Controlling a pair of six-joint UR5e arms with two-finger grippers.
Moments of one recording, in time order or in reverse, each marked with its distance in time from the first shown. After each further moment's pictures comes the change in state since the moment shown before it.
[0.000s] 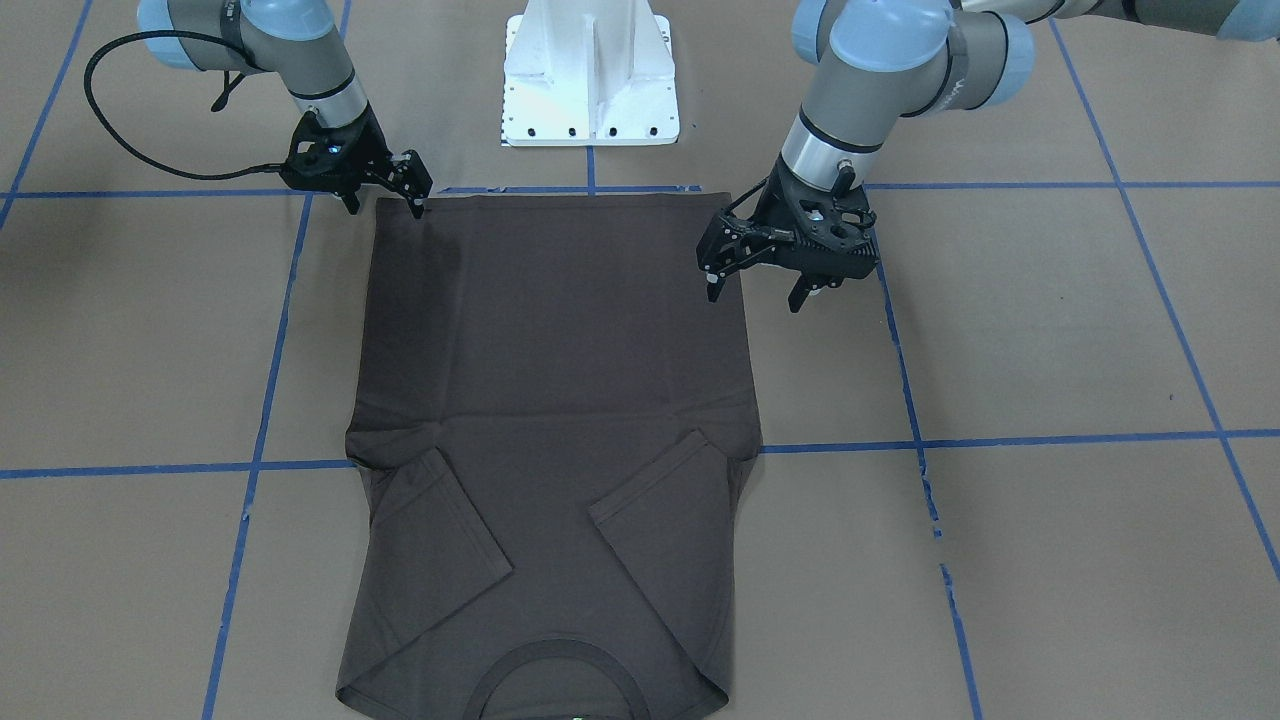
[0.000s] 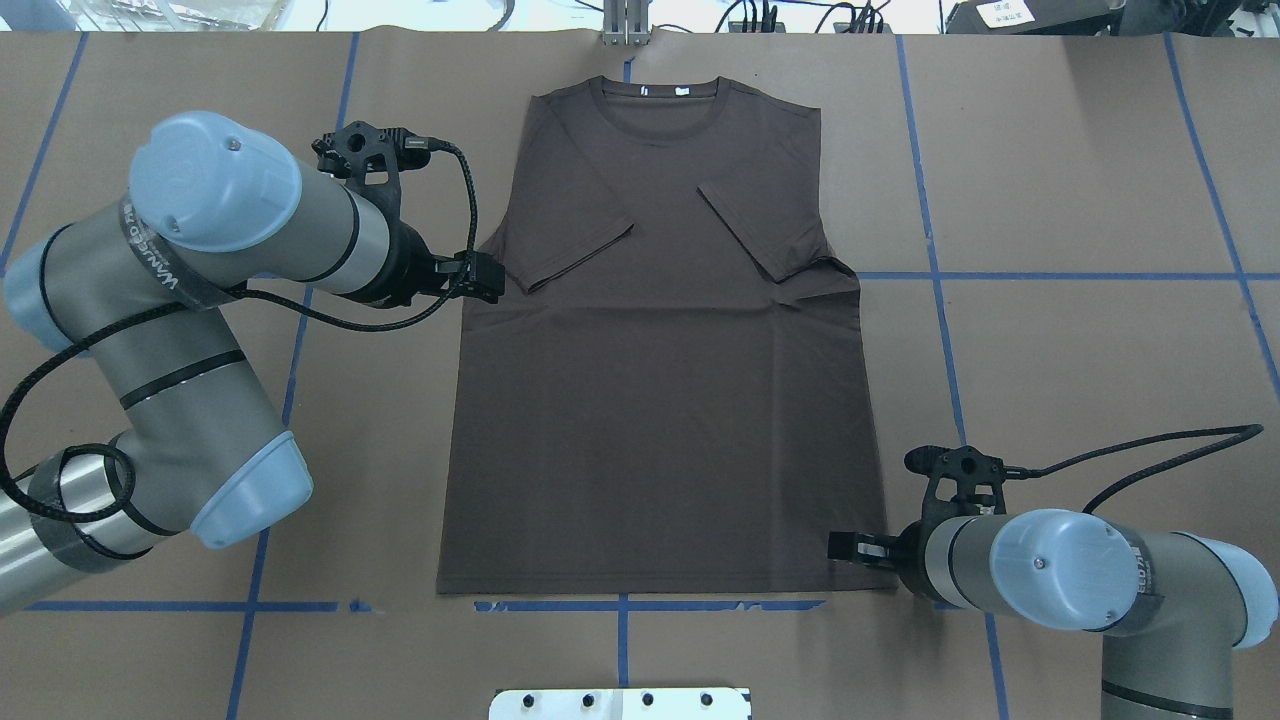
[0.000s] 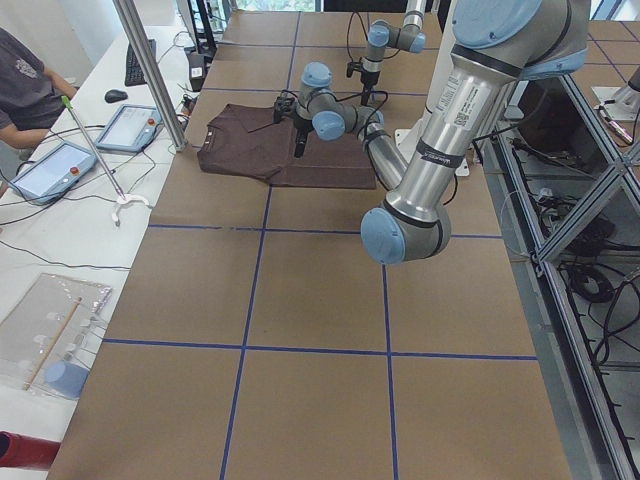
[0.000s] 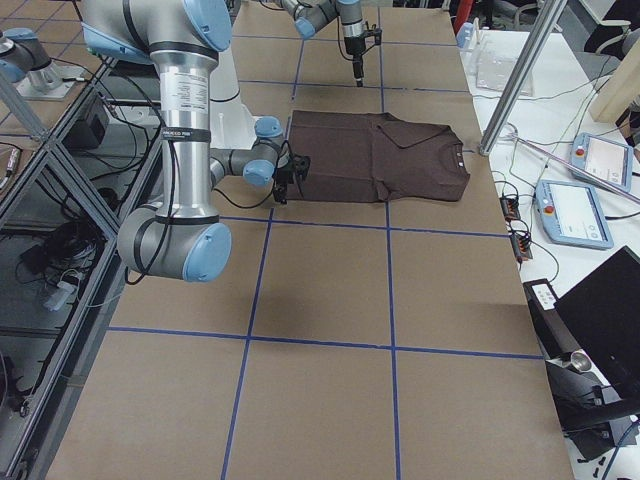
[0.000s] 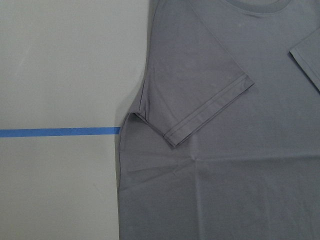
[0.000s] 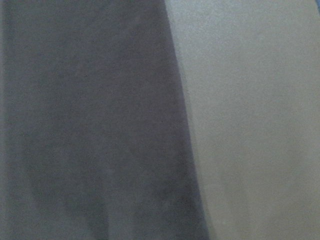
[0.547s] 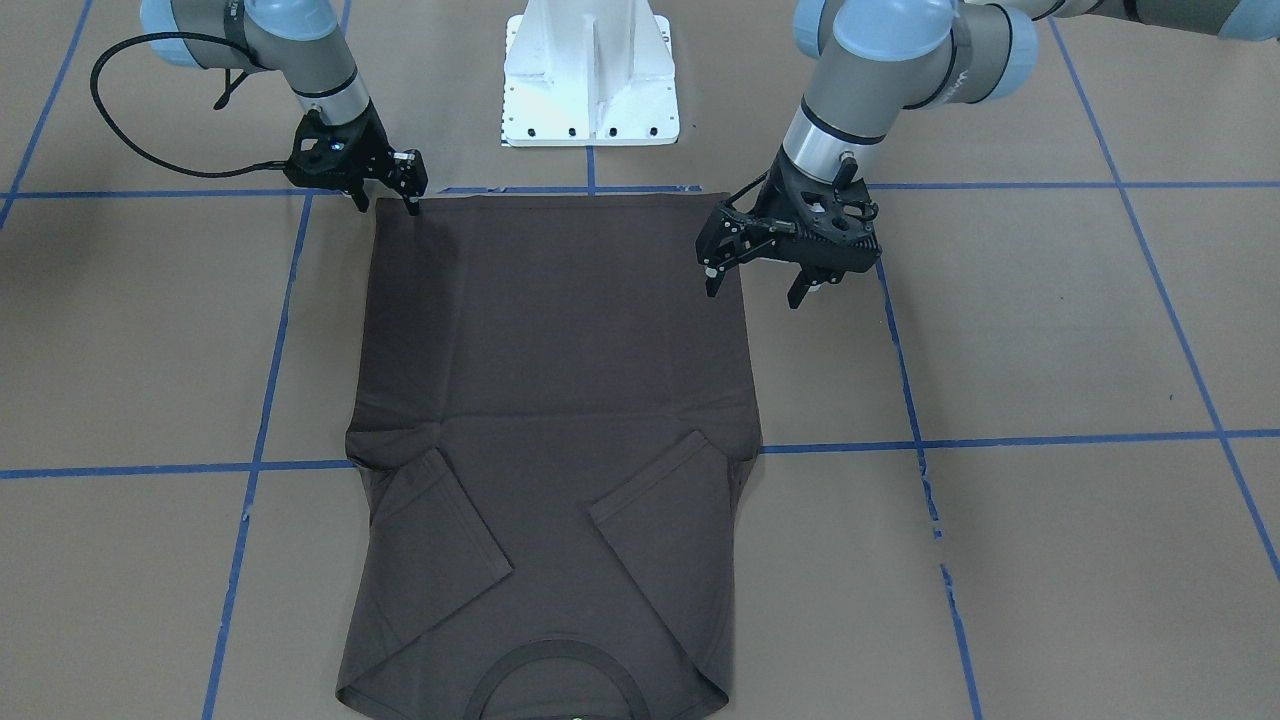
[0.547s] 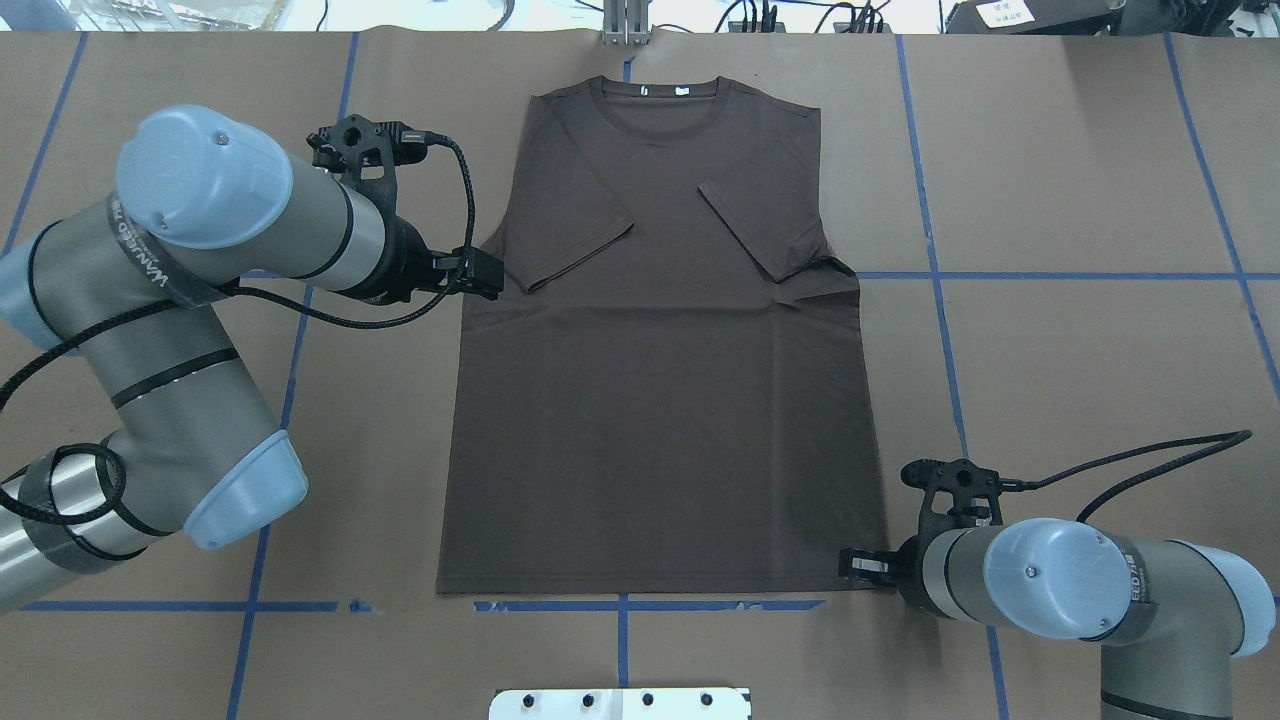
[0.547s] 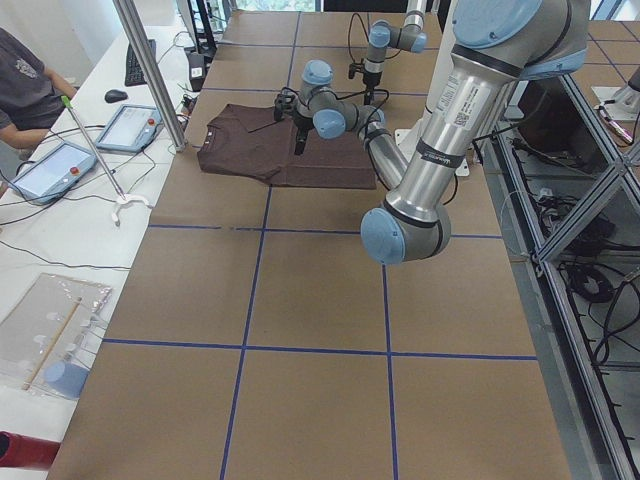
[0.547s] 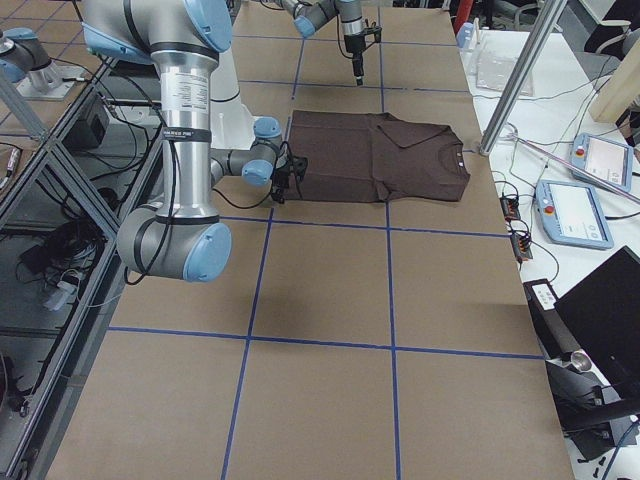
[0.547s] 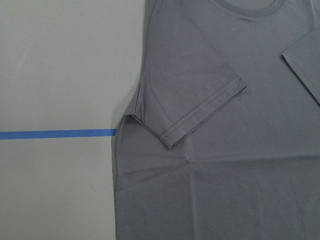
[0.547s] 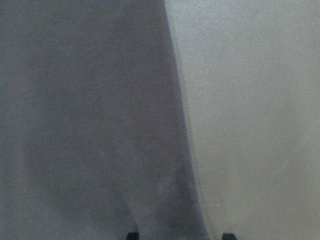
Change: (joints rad) left arm -0.002 0.001 -0.013 0.001 -0.001 0.002; right arm -0.008 -0.006 0.004 -0.005 0.023 0.001
